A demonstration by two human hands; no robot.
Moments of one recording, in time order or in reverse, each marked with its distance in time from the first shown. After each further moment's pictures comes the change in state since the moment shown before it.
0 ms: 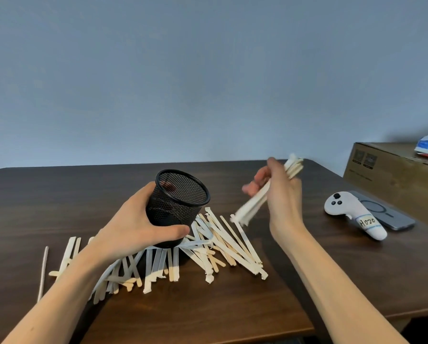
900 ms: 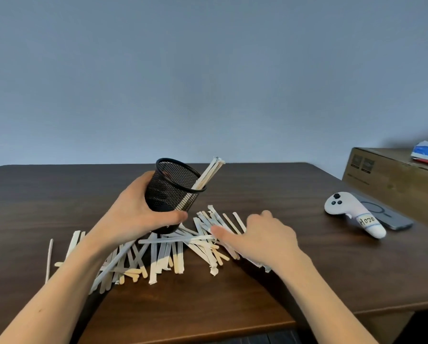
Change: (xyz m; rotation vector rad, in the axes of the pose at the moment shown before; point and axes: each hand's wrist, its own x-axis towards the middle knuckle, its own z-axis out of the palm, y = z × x) left_hand 0.002 -0.006 -0.011 0.033 0.117 -0.025; right_hand -0.039 0.031 -0.001 -1.577 -0.378 0.008
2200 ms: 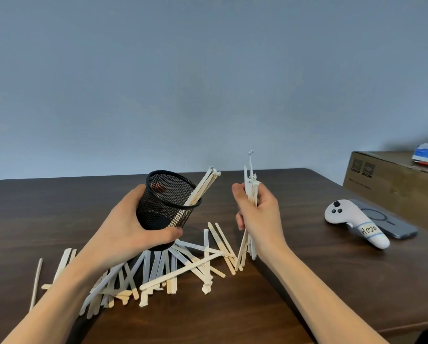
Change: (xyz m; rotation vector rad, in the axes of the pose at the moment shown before) left_hand -0.002 0.004 0.005 -0.017 0.003 0.060; right_hand 0.048 0.002 0.003 1.386 0.371 -0.201
